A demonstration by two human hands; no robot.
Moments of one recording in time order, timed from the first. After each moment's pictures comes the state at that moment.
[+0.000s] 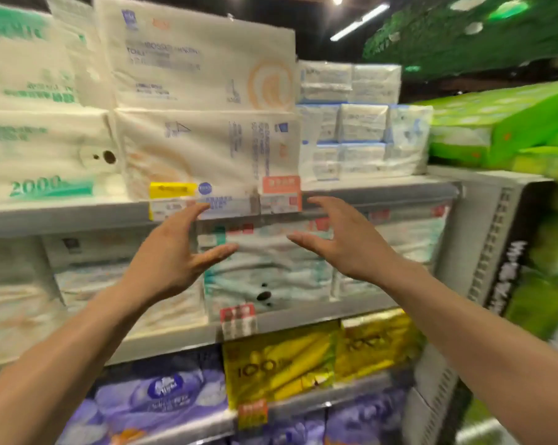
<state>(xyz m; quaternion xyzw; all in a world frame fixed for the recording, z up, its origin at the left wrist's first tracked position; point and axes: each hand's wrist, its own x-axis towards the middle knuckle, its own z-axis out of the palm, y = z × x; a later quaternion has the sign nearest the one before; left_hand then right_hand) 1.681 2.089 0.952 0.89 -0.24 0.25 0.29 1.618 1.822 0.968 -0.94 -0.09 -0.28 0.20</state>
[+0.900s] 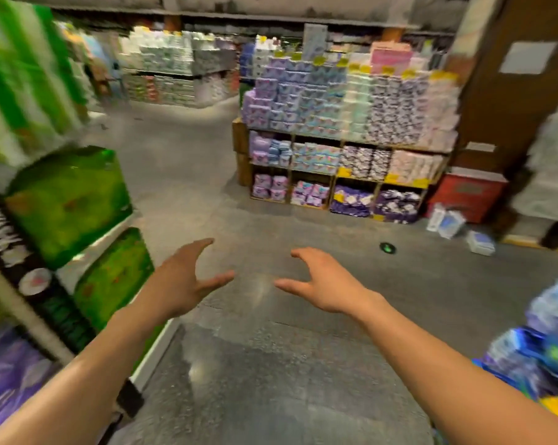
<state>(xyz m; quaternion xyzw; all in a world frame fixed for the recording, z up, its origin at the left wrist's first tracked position) 1.235 1.510 0.763 0.71 -0.65 -0.14 0.22 0.975 1.448 0.770 -0.85 0.49 -0.09 0.19</state>
